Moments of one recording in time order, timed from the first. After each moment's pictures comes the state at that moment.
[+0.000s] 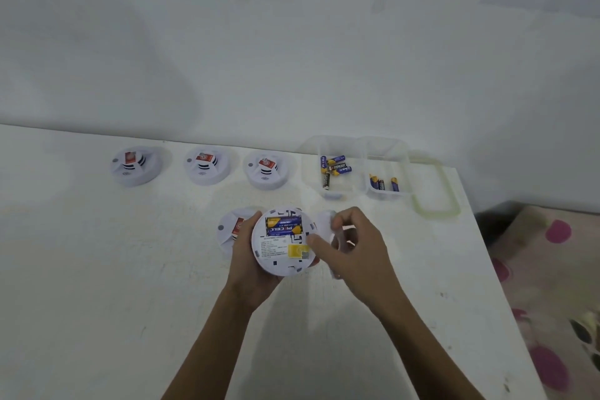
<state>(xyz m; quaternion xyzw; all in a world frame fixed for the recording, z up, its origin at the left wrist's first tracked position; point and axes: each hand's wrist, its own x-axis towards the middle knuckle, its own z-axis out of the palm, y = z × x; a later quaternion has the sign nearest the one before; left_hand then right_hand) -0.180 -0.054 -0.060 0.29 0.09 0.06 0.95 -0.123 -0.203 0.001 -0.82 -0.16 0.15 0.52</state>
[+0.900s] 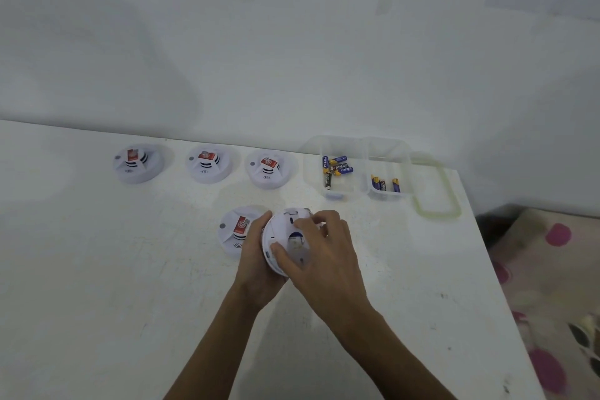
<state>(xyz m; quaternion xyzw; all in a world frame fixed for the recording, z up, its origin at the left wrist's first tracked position) -0.184 -0.065 -0.047 0.33 0.15 0.07 0.93 -0.147 -0.159 -0.015 -0.94 -0.28 -0.05 0.21</state>
